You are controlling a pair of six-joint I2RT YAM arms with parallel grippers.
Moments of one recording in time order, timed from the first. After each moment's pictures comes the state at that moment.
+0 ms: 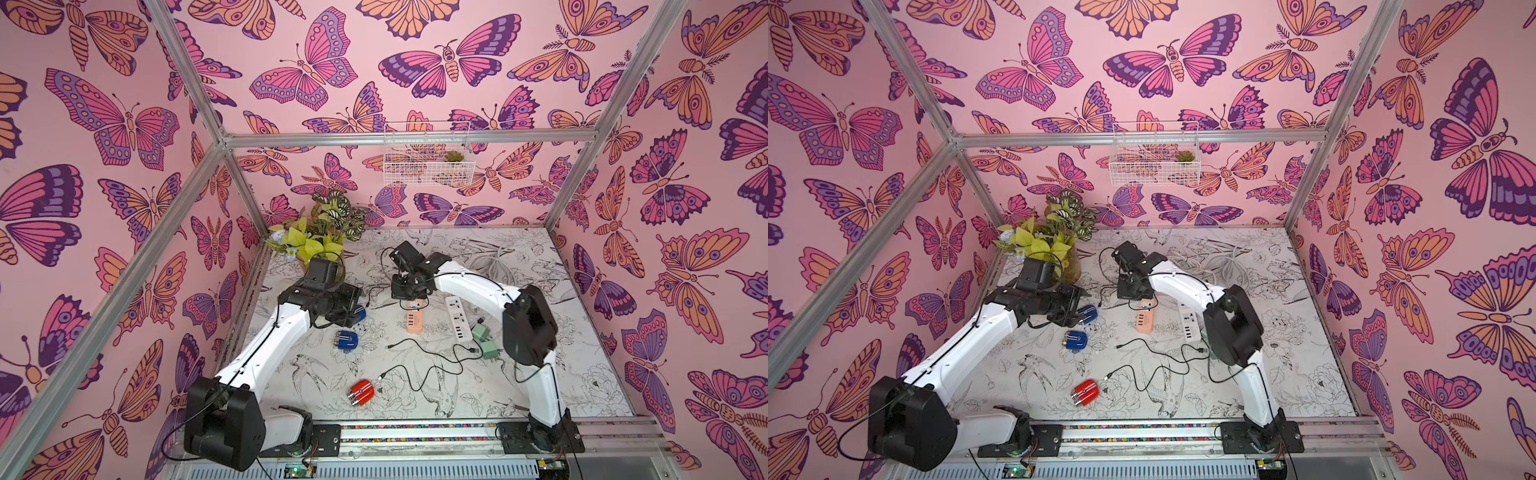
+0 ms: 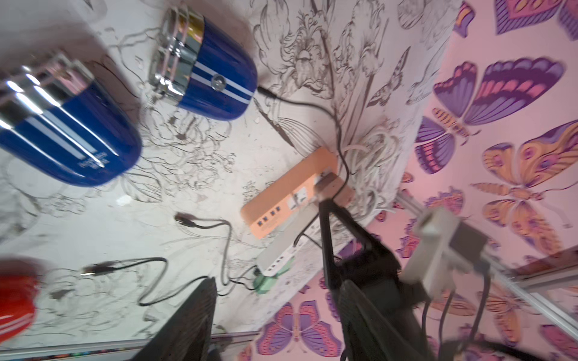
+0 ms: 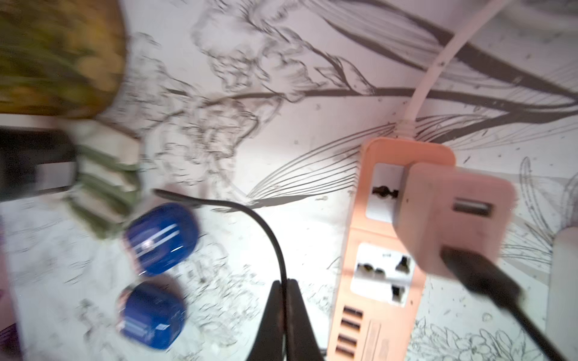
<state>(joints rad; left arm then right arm) -0.27 1.30 1.01 -0.61 0.38 -1.58 0.76 2.01 1.75 -0.75 -0.04 0.75</state>
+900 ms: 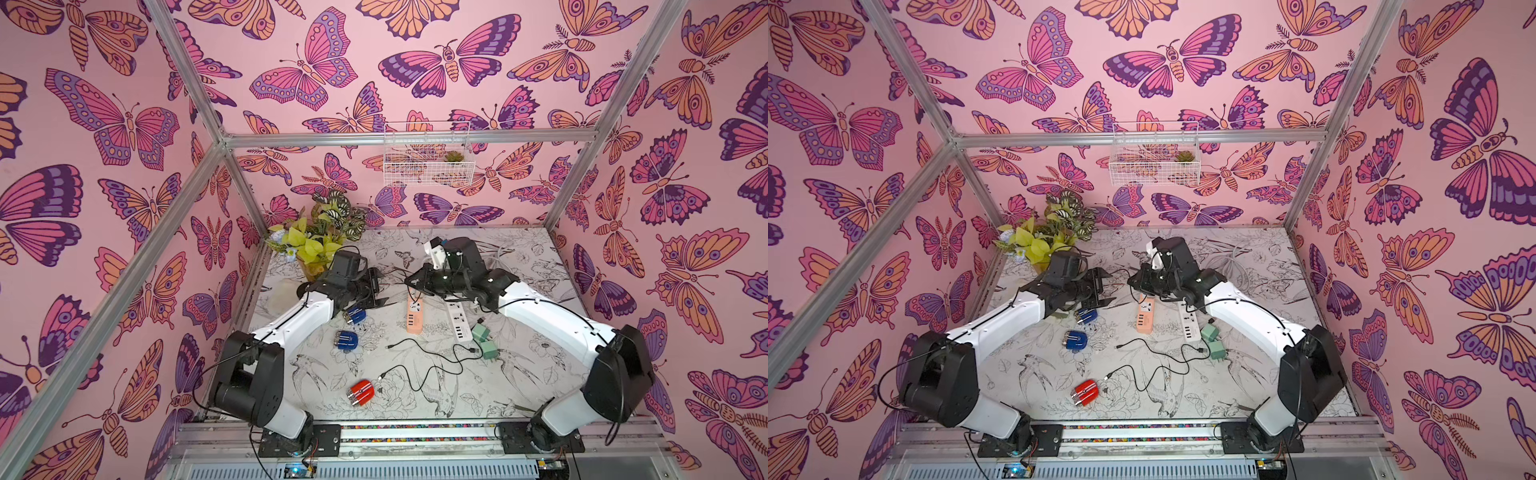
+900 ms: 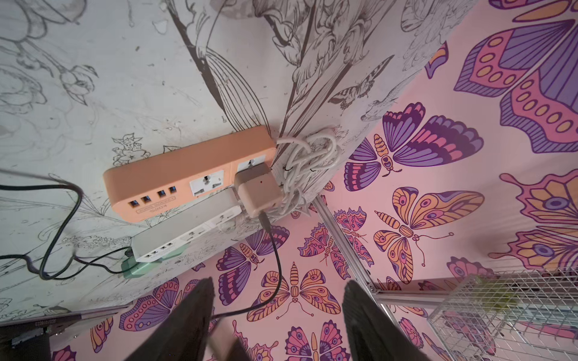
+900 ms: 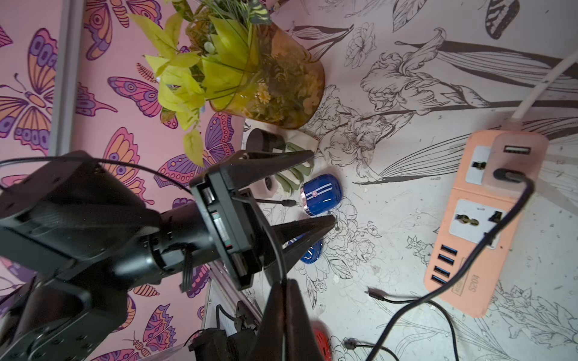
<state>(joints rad) -0.37 1.53 1.03 -0.22 0.40 -2.09 0.65 1.53 1.26 -0.29 -0.40 0.88</state>
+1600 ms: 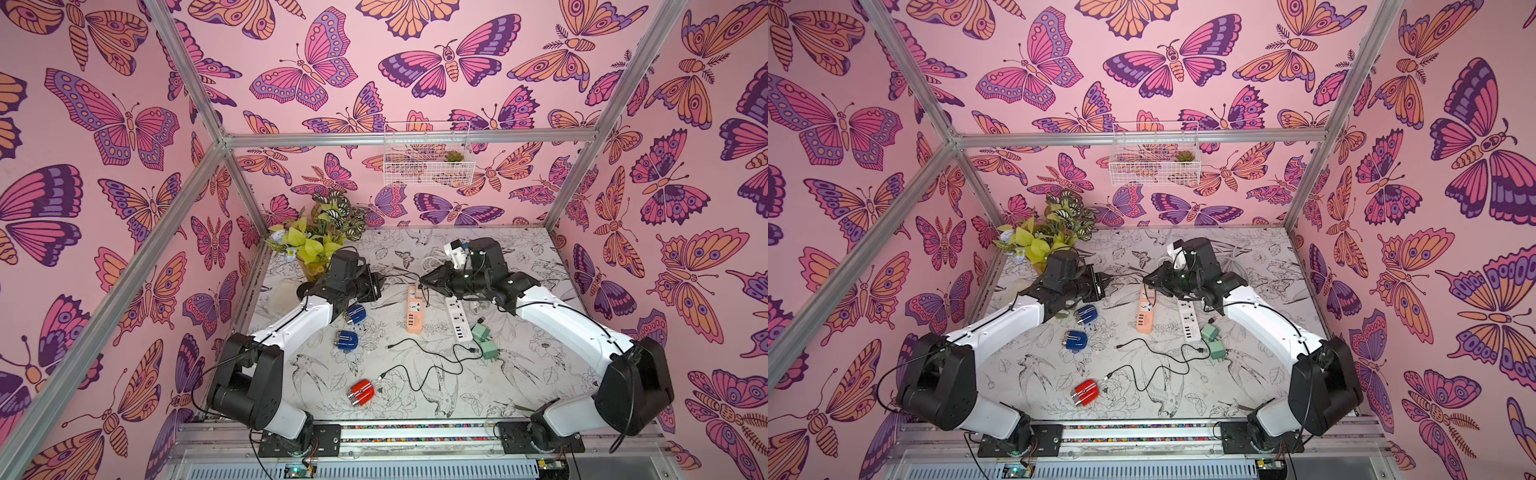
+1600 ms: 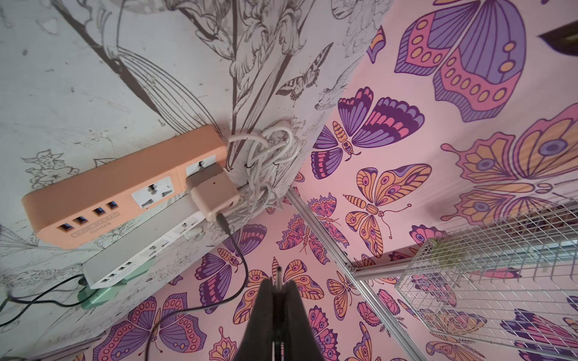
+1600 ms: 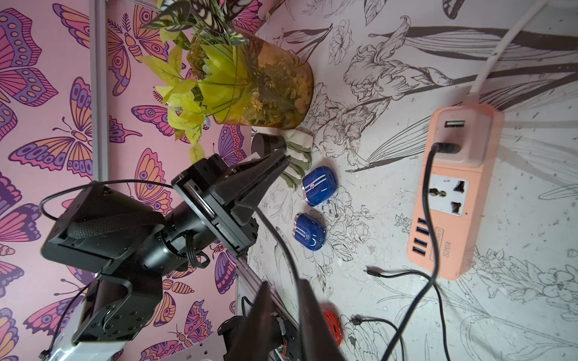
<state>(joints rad) -0.37 1.51 0.98 -0.03 0.32 -2.06 0.51 1.46 1.16 -0.29 -0.55 0.98</state>
